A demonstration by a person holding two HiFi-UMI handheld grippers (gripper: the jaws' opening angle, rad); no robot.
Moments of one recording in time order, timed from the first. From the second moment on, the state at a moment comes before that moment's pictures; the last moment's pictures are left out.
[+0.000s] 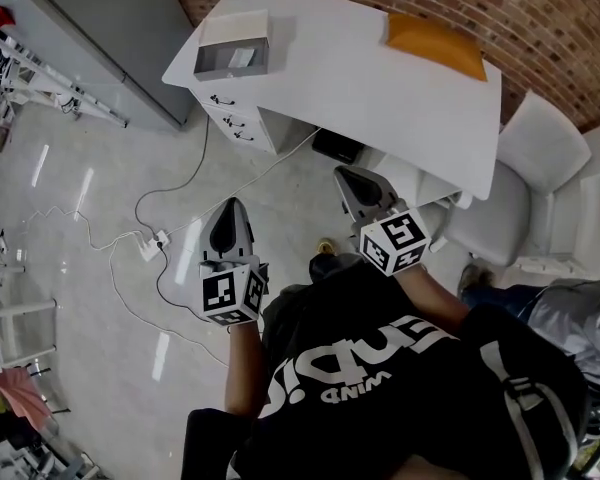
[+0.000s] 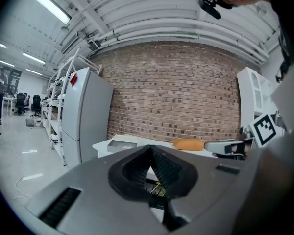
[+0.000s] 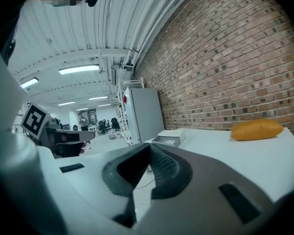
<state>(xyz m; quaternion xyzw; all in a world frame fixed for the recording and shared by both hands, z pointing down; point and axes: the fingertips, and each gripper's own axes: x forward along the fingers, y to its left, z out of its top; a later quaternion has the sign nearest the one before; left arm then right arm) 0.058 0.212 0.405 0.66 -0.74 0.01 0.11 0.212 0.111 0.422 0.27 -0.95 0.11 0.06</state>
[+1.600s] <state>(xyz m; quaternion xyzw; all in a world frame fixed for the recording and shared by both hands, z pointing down) -0.023 0.095 0.418 0.64 -0.76 -0.01 0.12 0.124 -0.006 0.441 0.24 -0.96 0.11 0.08</state>
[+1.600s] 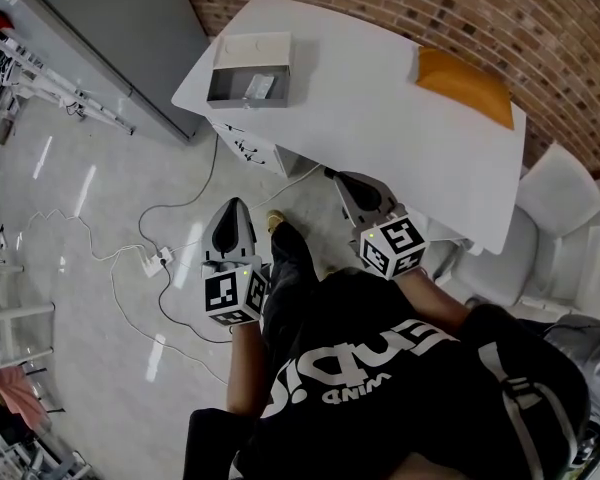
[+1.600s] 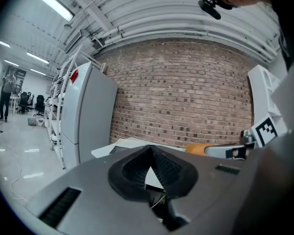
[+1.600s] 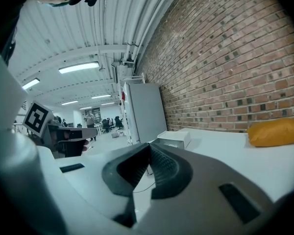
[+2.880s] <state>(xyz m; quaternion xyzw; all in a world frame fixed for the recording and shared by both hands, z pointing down) -0.168 -0.065 0.422 0.66 -0.74 0.01 0.13 -0.013 -0.149 0.445 0.27 -0.95 0.12 0.09</state>
